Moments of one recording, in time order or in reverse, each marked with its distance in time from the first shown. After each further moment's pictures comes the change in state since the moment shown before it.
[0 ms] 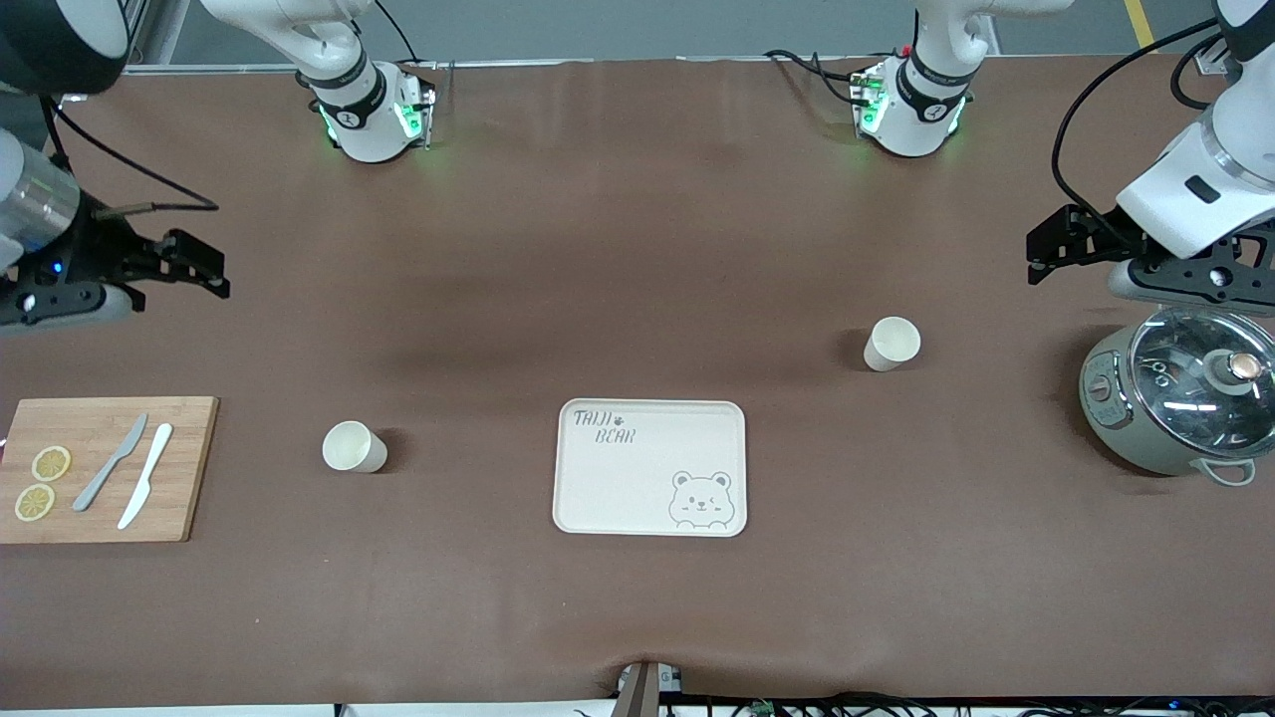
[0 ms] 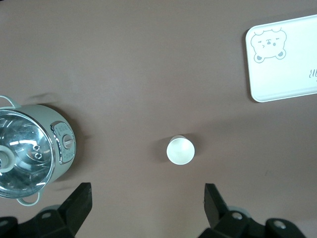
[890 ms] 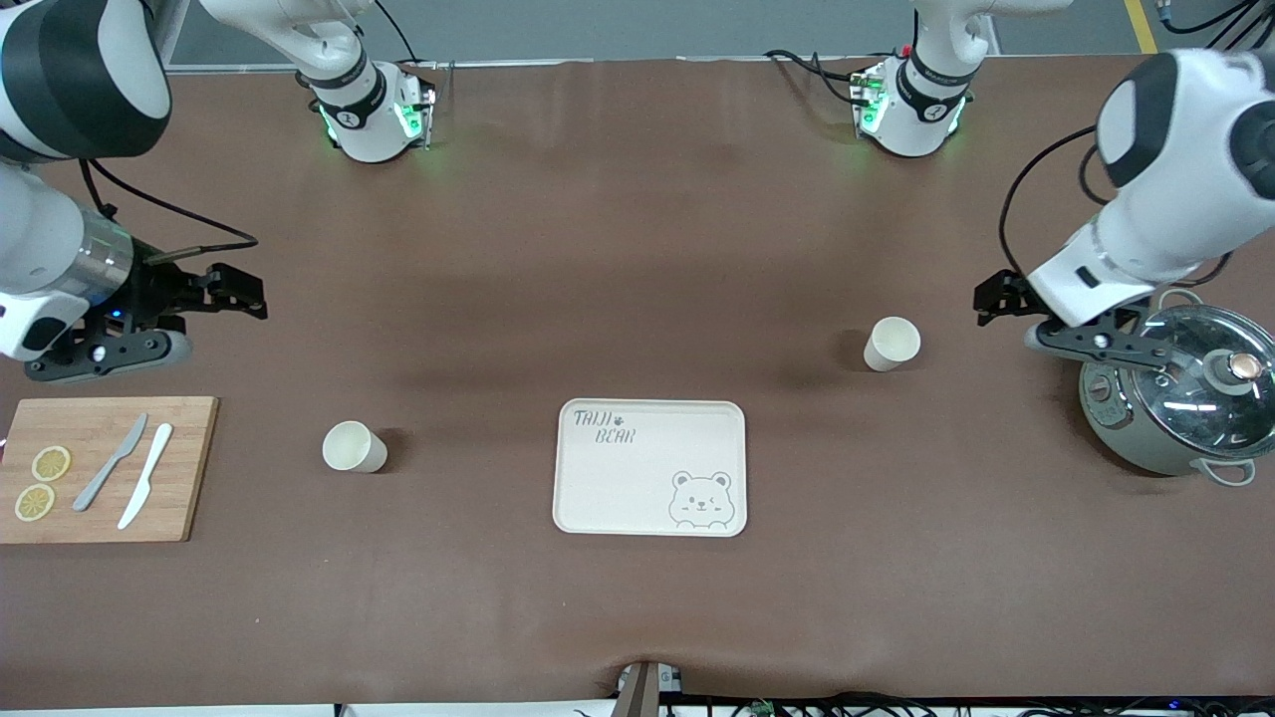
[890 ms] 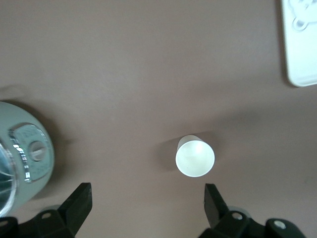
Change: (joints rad) left arm 0.033 -0.057 0.000 -0.497 0.000 0.402 0.060; right arm 0.041 0.104 0.016 0.112 0.001 -0.128 0.000
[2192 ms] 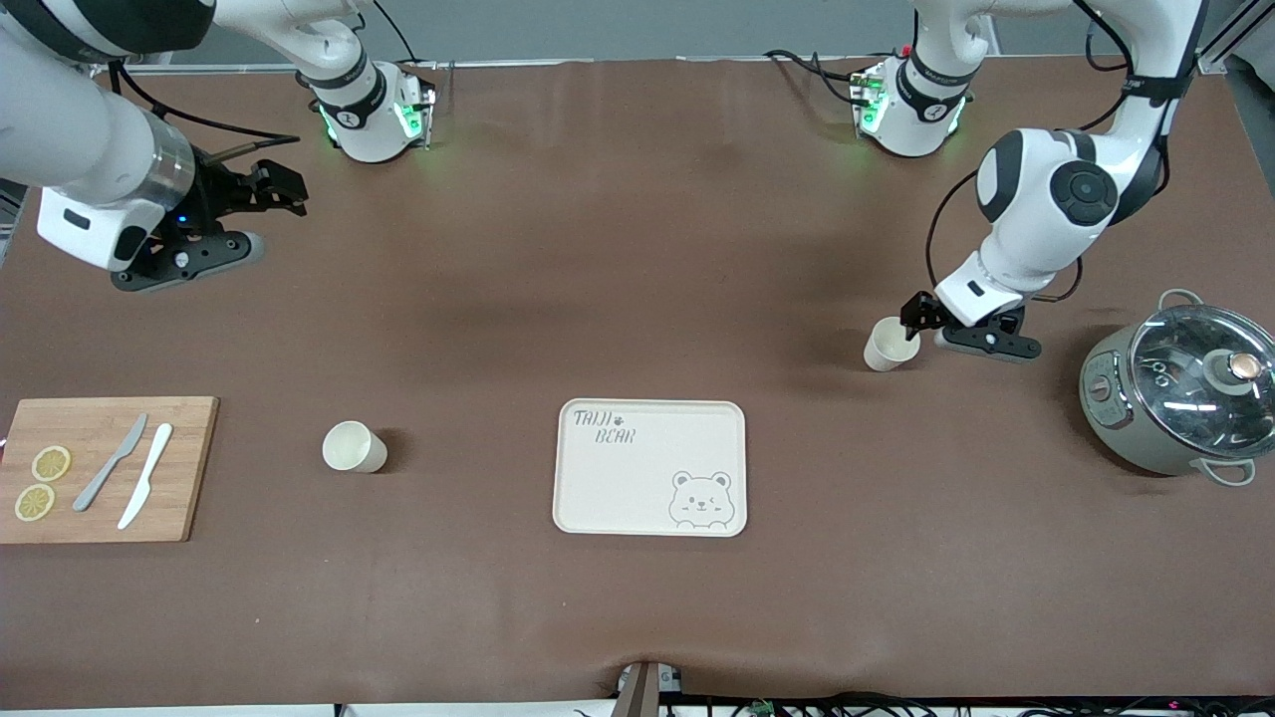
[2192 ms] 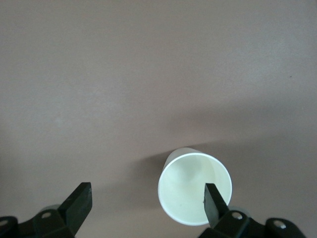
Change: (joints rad) left arm -0.001 0.041 -0.027 -0.476 -0.052 0.657 0.000; right arm 0.095 -0.122 -0.005 -0.073 0.000 -0.176 0.003
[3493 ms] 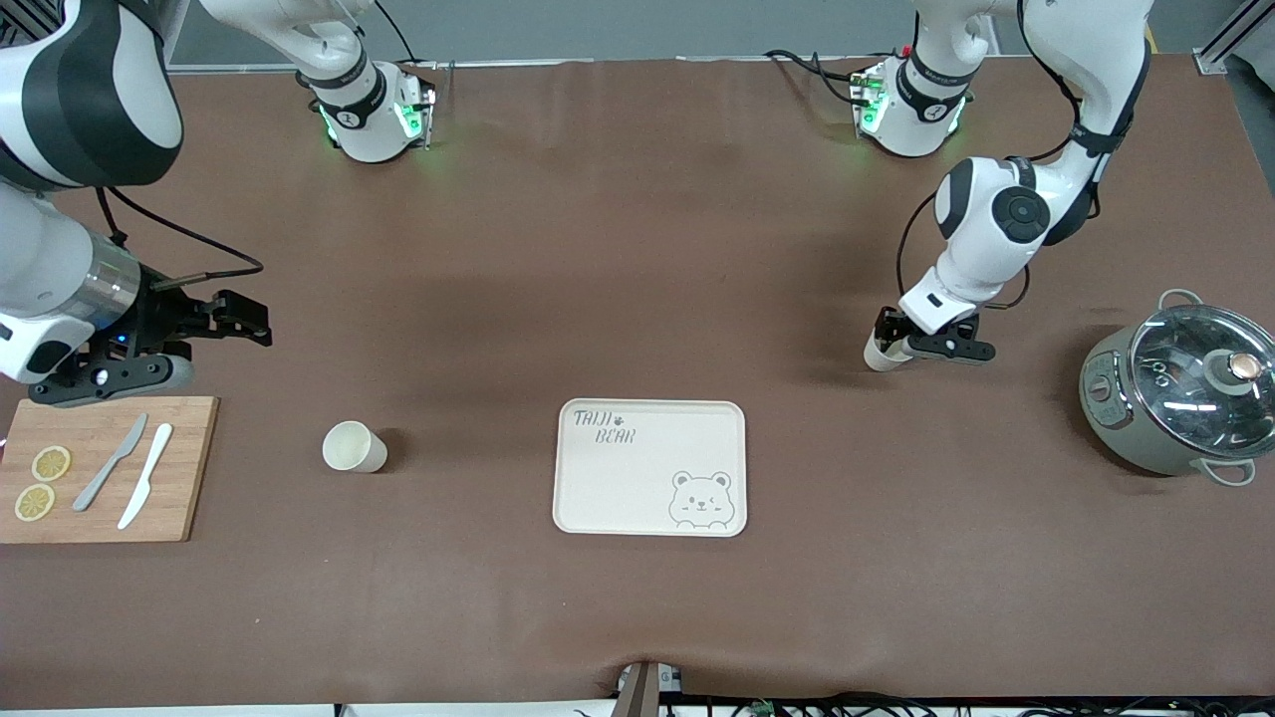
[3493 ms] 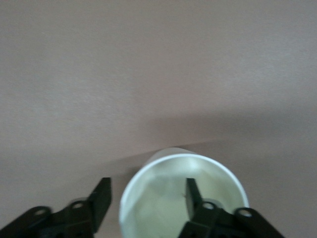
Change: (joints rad) left arm -0.001 0.143 -0.042 -0.088 -0.005 0.244 -0.098; right arm -0.109 0.162 -0.006 0.050 0.008 0.337 -0.002
